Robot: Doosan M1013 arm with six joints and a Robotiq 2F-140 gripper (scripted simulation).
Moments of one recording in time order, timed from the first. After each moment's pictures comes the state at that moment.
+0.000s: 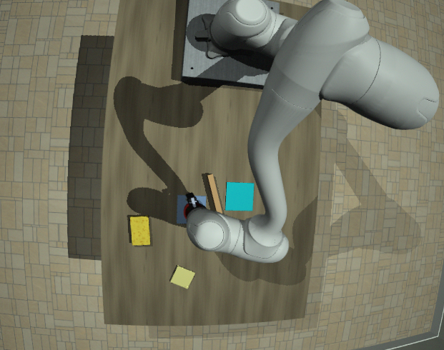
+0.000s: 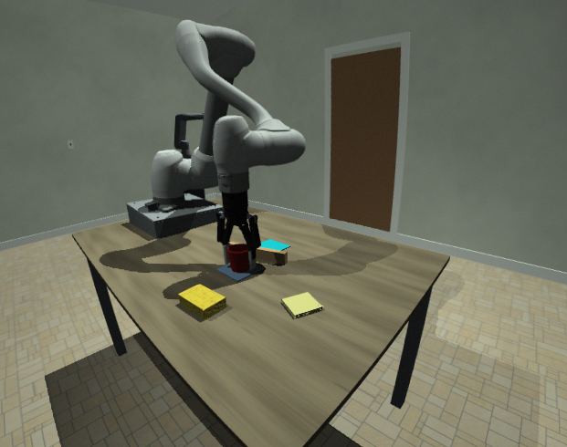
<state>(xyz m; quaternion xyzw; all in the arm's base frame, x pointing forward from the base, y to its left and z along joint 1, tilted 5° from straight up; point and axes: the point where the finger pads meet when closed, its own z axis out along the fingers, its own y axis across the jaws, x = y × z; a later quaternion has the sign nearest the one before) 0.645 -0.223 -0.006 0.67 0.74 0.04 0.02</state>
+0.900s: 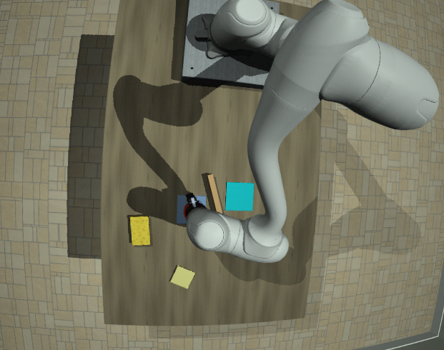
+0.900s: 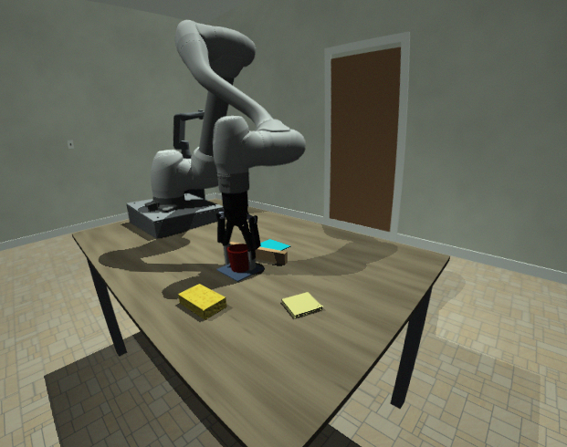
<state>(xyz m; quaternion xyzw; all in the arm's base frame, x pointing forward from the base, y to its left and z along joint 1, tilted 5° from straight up) 0.646 -0.223 -0.007 0.67 0.74 0.04 0.02</state>
